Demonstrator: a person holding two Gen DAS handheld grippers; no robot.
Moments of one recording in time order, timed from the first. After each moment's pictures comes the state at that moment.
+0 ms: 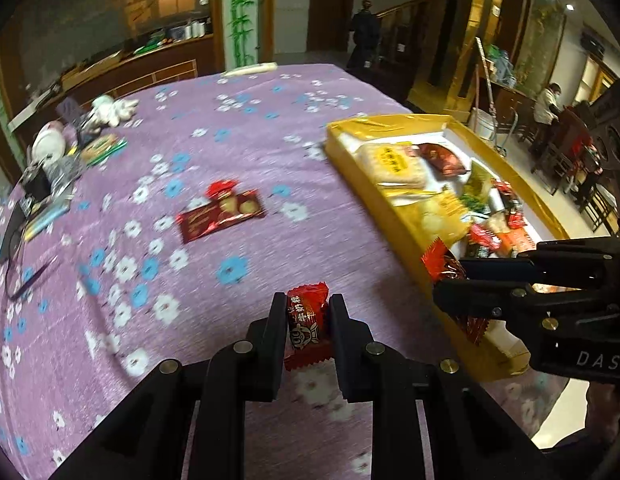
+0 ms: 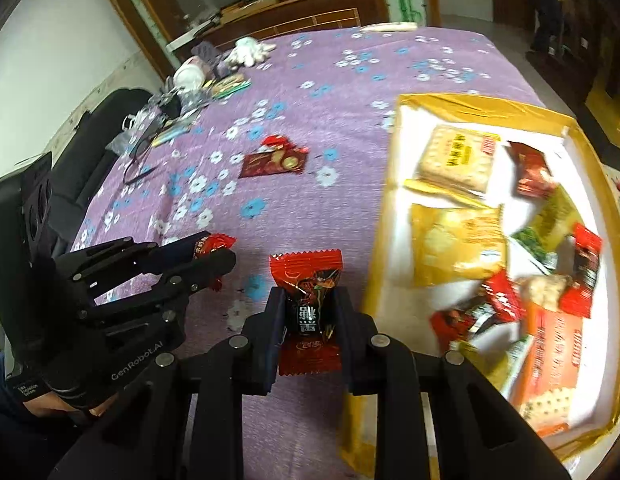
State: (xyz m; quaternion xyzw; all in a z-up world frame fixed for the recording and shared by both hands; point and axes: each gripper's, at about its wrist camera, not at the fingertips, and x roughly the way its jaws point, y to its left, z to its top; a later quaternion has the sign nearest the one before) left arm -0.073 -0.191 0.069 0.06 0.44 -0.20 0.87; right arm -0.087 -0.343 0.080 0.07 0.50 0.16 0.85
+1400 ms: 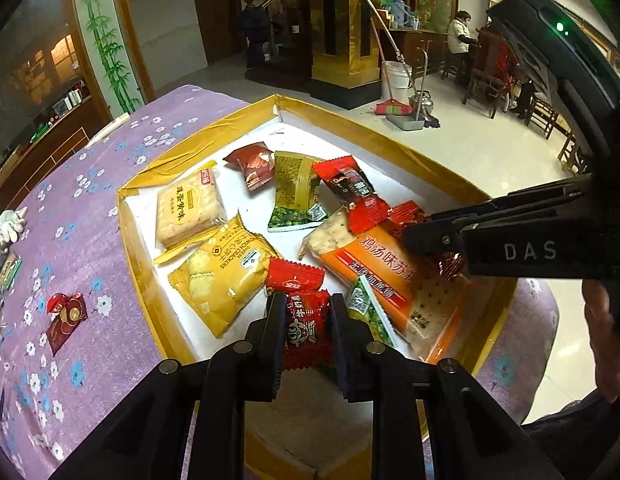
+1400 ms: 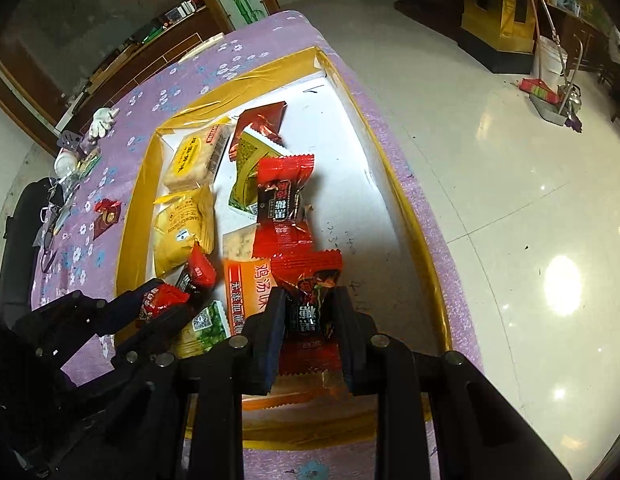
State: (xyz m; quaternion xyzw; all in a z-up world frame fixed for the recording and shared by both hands) left arm -0.106 -0.365 0.064 0.19 0.41 -0.32 0.83; right arm -0.114 -0.521 0.060 0.16 0.52 -0.03 0.84
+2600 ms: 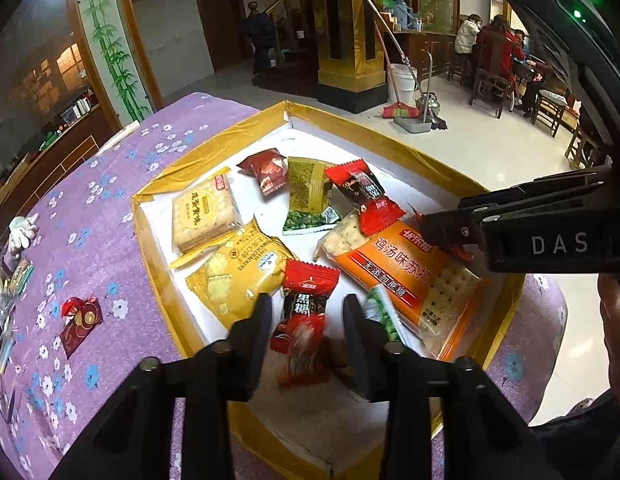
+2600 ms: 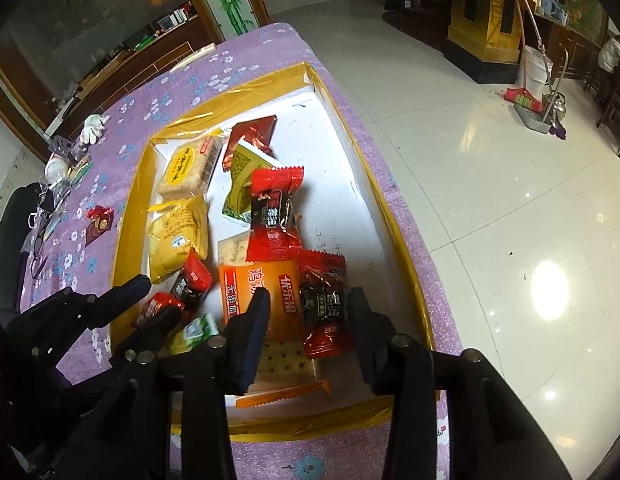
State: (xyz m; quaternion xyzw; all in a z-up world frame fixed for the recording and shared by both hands) left arm -0.107 -0.358 0.070 0.20 0.39 -0.31 0.84; right arm -0.122 -0.517 0.075 0.15 0.50 -0.06 0.85
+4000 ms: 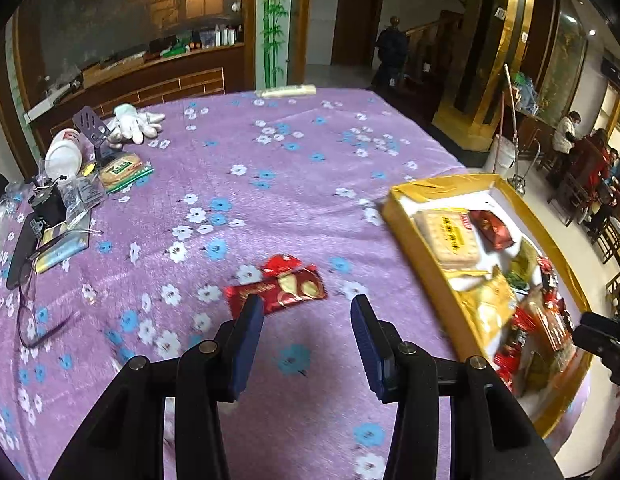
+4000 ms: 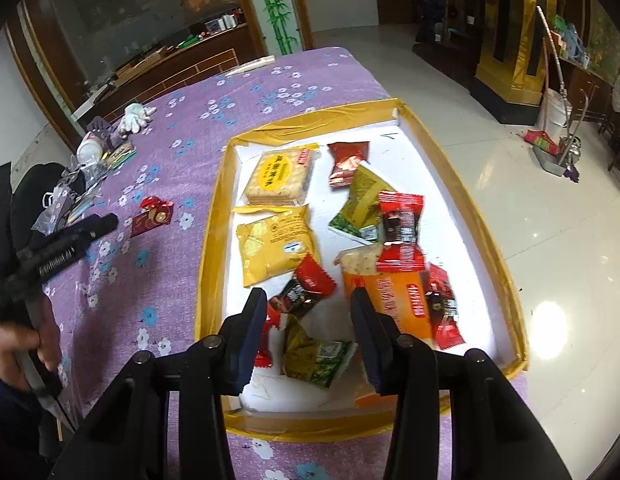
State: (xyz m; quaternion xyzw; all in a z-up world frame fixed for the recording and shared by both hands) left arm 0.012 -0.161 0.088 0.03 0.44 -0.16 0.88; right arm -0.124 -0.432 0.105 0.10 0.47 -0.03 0.88
